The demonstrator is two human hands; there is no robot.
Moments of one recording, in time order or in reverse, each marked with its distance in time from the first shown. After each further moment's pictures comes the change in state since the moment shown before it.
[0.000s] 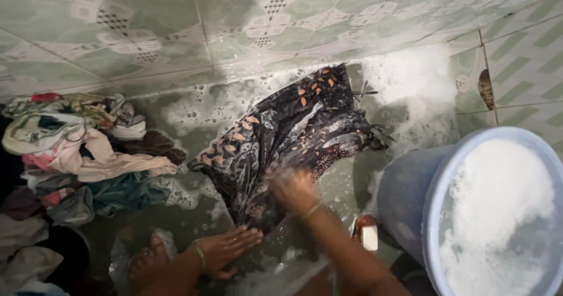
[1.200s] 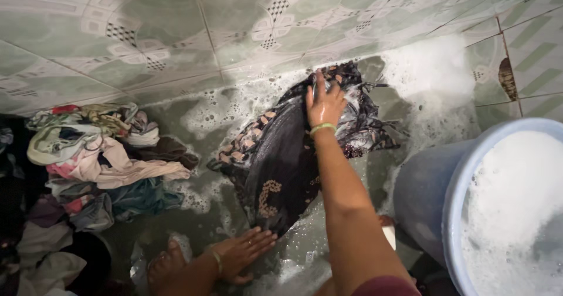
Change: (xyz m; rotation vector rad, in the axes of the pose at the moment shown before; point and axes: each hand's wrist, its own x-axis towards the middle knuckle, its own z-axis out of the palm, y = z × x) left_hand 0.004 0.002 -0.010 -0.017 -0.030 -0.032; right_hand 0.147 0.116 -0.114 -0.280 0.824 0.638
